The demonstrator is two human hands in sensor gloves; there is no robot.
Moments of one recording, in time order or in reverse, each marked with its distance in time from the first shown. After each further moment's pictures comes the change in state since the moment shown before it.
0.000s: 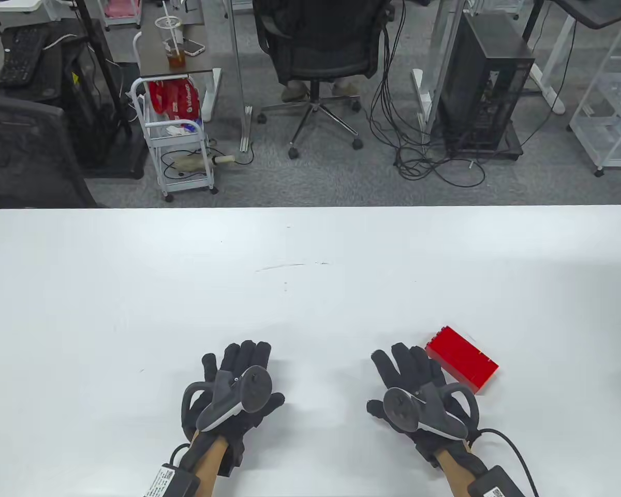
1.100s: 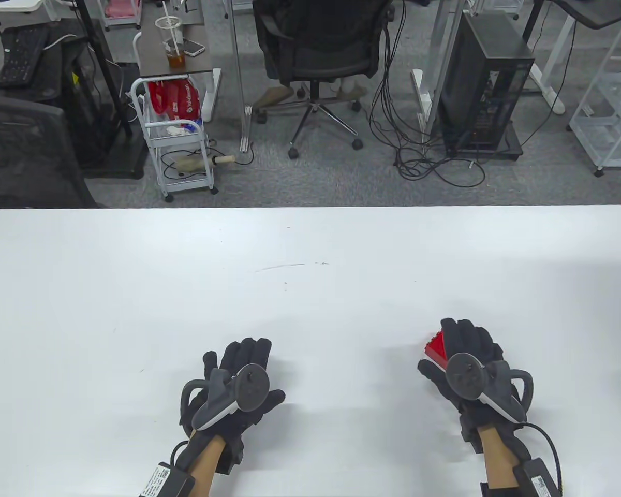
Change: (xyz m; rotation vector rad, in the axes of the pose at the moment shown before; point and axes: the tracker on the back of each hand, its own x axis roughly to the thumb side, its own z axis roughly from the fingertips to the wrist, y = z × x) left_hand -0.002 0.007 0.000 0.021 -0.029 0.035; right_hand -0.113 -0.021 0.006 -0.120 0.348 -0.168
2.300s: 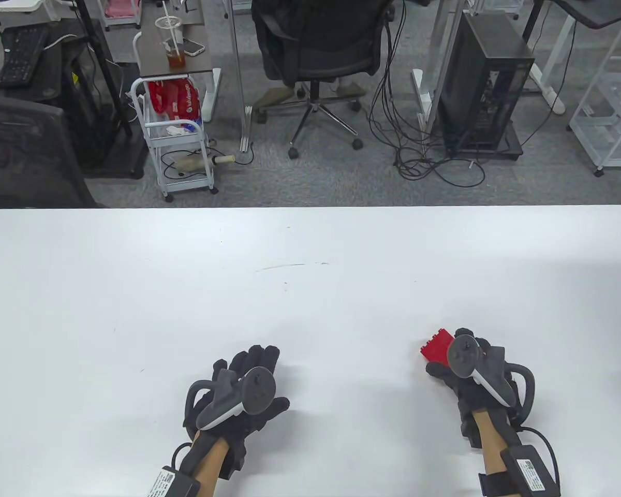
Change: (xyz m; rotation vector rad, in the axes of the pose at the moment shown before) left_hand 0.010 -0.001 0.003 -0.062 -0.052 -0.006; right_hand 0.003 0.027 -0.016 0.145 0.181 0.098
